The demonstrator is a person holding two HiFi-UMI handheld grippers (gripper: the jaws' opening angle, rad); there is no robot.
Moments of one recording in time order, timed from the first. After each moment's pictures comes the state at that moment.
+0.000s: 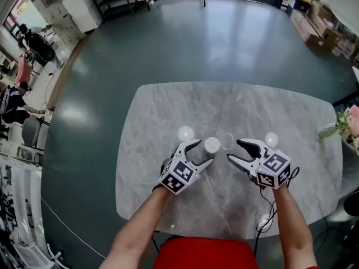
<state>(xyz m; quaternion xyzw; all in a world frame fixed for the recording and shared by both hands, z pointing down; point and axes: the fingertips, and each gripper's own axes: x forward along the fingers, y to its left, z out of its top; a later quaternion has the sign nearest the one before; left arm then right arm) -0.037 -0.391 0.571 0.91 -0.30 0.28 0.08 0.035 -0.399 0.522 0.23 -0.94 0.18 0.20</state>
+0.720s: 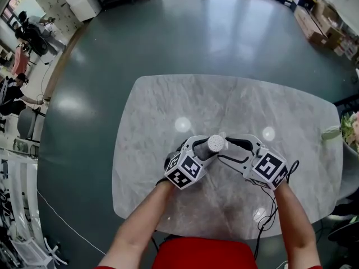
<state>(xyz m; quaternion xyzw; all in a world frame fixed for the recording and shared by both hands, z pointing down) -0.027 -0.407 0.590 0.92 -0.27 0.29 0.07 -0.022 -0.394 0.510 0.13 -0.96 0.07 0.26</state>
